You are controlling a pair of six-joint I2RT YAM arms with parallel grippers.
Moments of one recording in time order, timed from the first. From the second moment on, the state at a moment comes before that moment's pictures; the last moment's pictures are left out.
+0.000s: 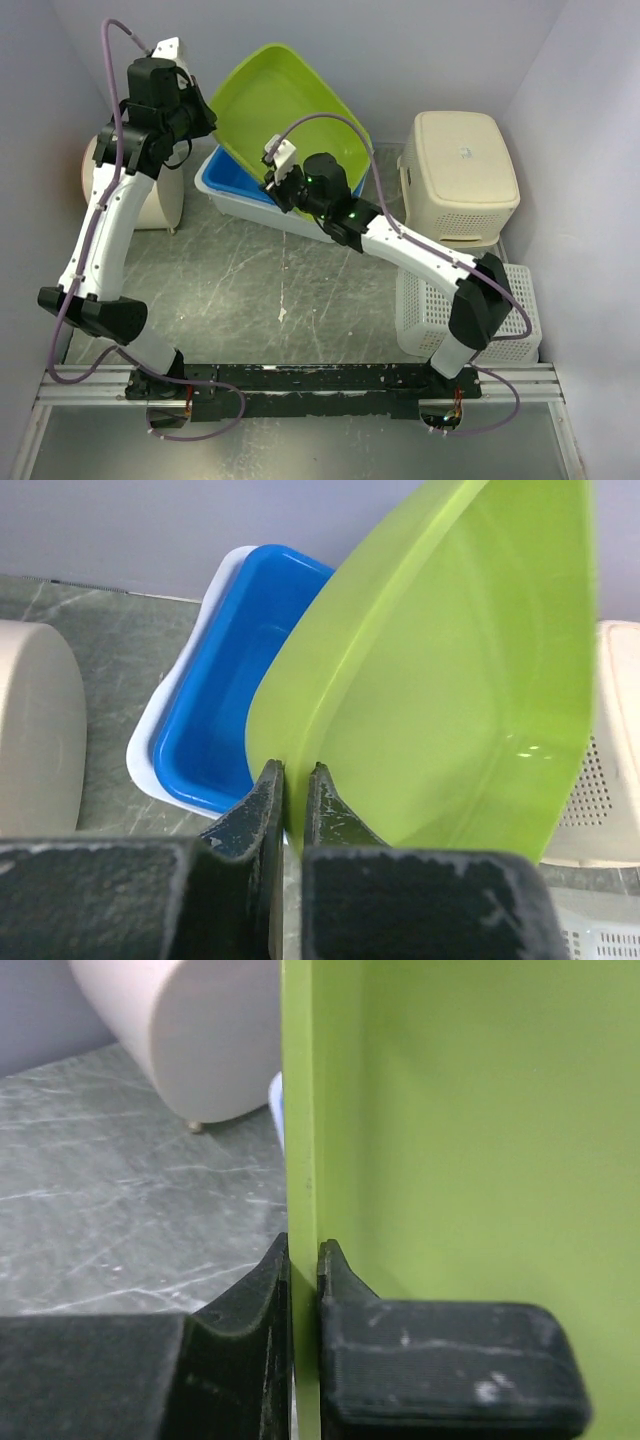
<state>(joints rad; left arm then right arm) -0.30 1.61 2.05 -0.82 -0.13 -0.39 0.82 1.67 1.42 0.09 -0.07 -0.18</state>
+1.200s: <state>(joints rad) -0.30 1.15 2.07 -0.68 0.00 -0.42 0.84 1.17 1.09 -0.27 -0.93 0.71</state>
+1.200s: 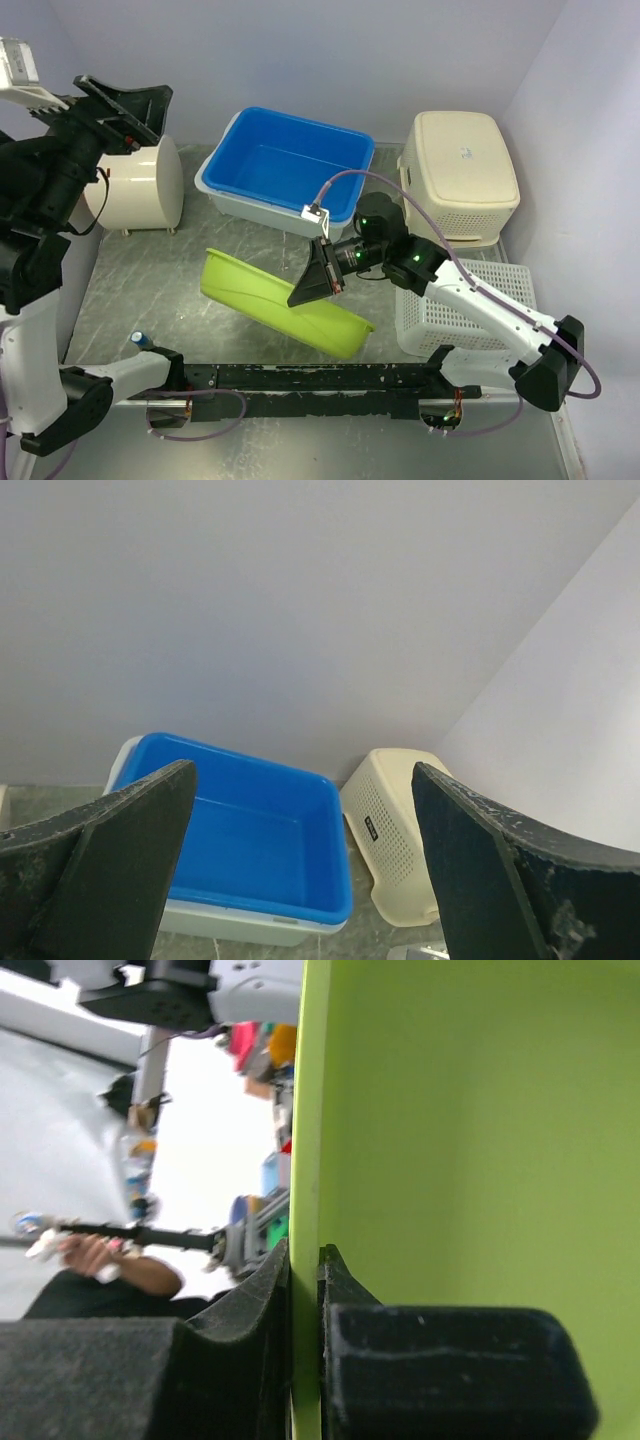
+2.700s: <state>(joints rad) -0.30 1.42 1.89 -0.84 -0.13 -0.37 0.50 1.74 1.32 -0.48 -0.81 0.47</state>
